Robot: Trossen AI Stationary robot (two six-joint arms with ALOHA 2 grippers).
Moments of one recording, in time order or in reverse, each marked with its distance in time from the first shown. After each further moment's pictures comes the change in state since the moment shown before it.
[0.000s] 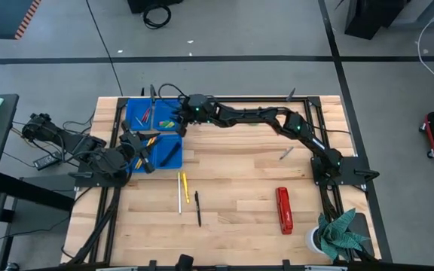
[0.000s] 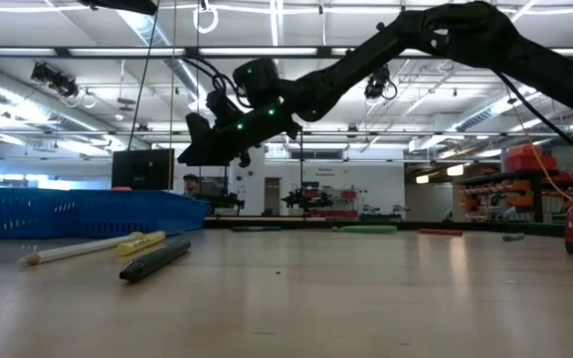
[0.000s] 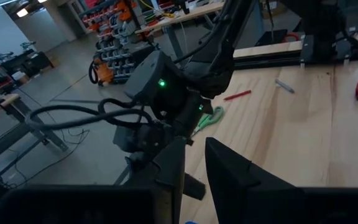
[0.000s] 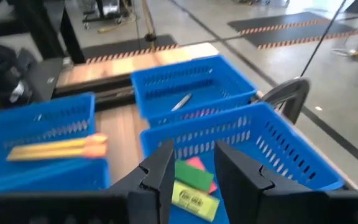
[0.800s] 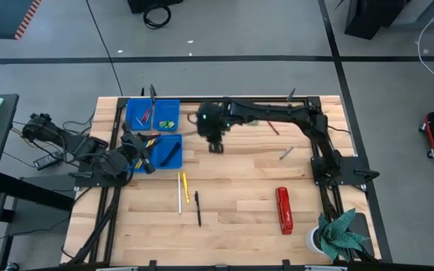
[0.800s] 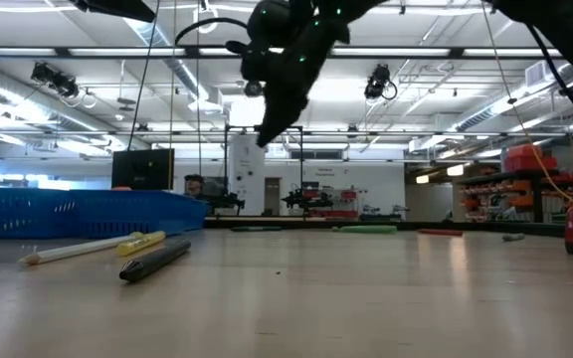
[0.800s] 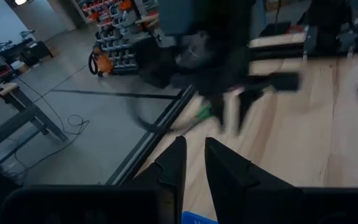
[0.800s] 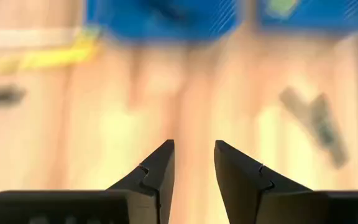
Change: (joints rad) left arm 0.002 0.018 0.000 -0.056 0.001 -0.080; right arm 0.112 -0.329 0.001 -1.085 -0.003 -0.267
